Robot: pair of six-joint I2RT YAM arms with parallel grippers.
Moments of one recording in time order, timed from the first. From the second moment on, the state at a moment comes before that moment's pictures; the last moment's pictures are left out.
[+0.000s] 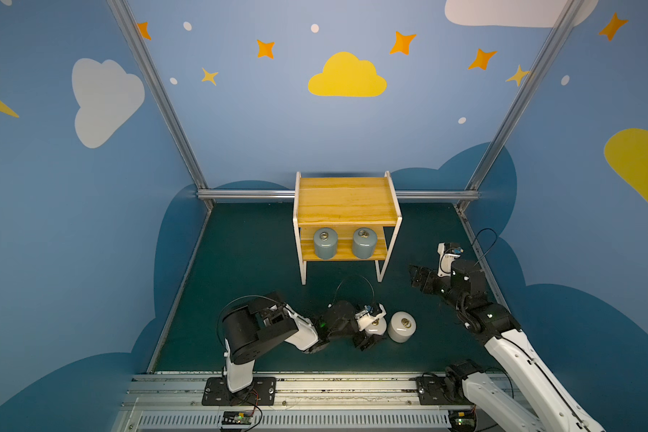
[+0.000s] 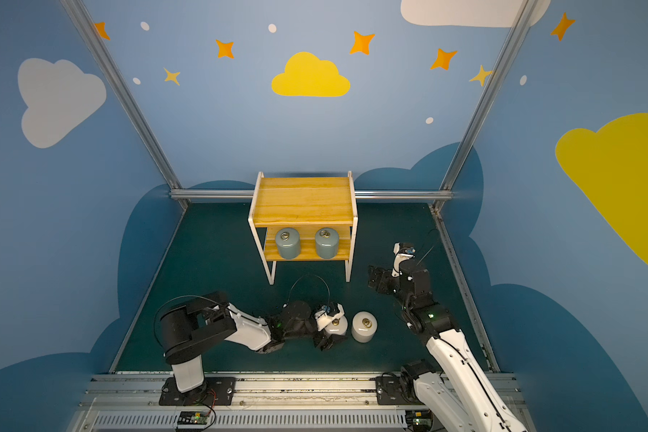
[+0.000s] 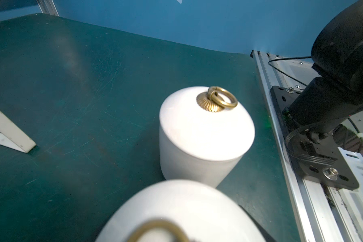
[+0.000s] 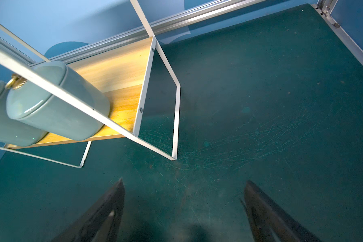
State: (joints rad) left arm -1.08 1.86 0.61 0.84 0.25 0.00; right arm 0.34 0.78 0.69 -0.44 0.04 0.38
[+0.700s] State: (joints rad) left arm -1.09 1.84 0.61 0.81 0.22 0.02; right arm 0.34 0.77 0.66 -0.43 0.04 0.38
